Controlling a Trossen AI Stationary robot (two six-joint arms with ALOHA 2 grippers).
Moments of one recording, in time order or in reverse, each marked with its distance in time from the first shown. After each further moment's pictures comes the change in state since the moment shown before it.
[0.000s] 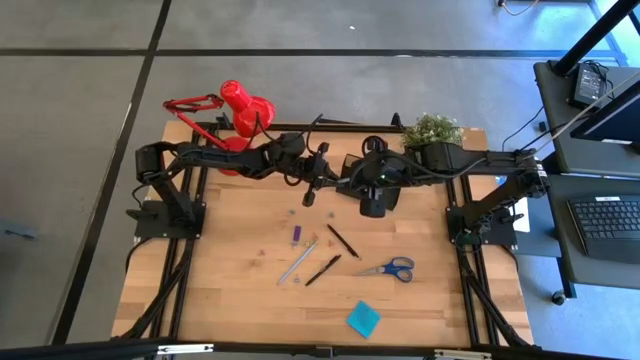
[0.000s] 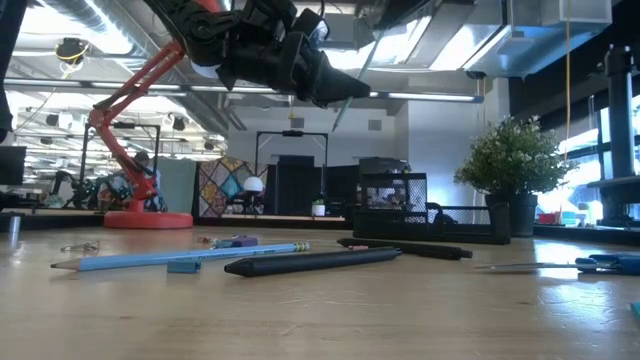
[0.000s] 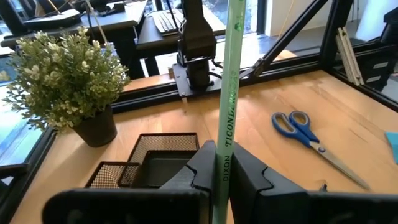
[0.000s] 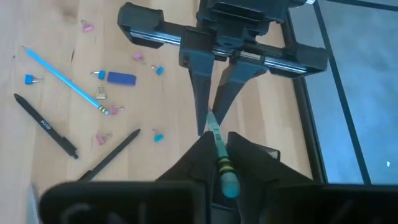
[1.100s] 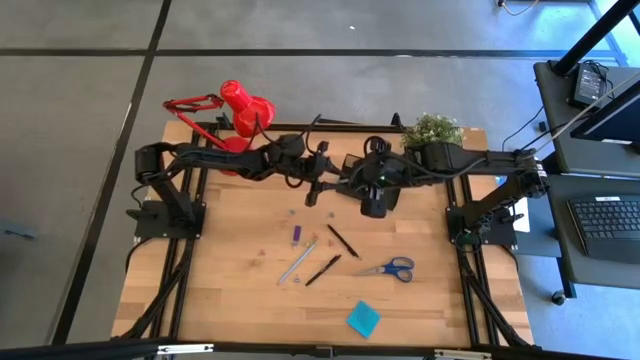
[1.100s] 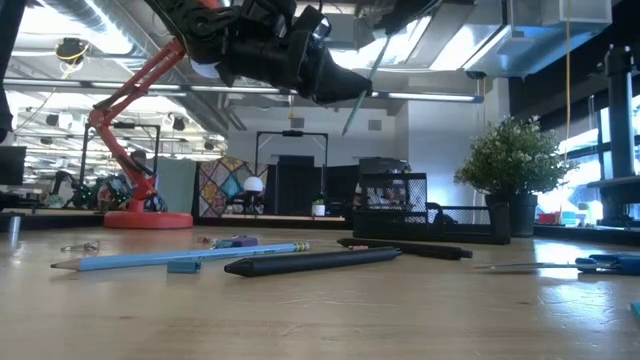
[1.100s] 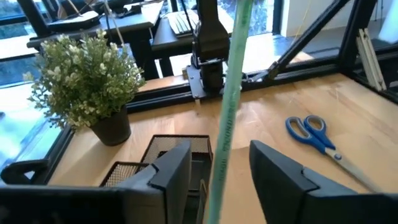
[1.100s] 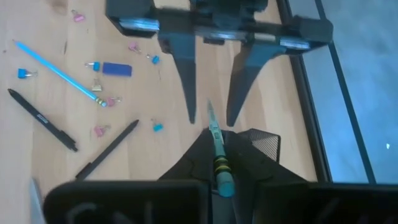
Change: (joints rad) left arm -0.025 -0.010 0.000 0.014 -0.068 -0.019; right arm -0.020 0.000 0.000 -0.045 0.023 0.054
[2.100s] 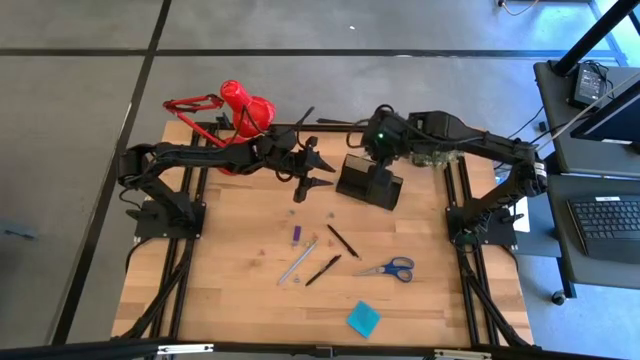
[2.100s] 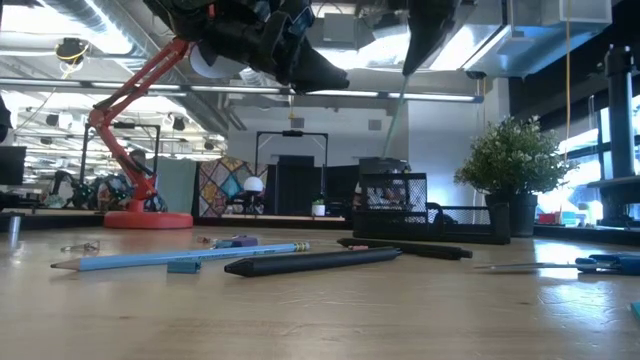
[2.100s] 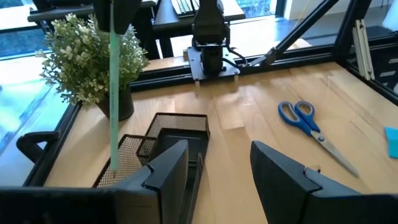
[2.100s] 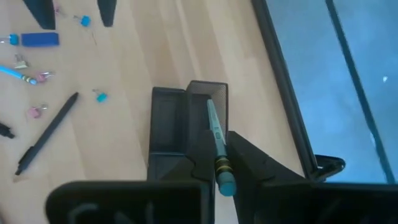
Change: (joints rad) left arm 0.030 -0.136 0.001 -0.247 -0.003 0.015; right arm -0.286 -0.001 0.000 -0.107 -0.096 -0.062
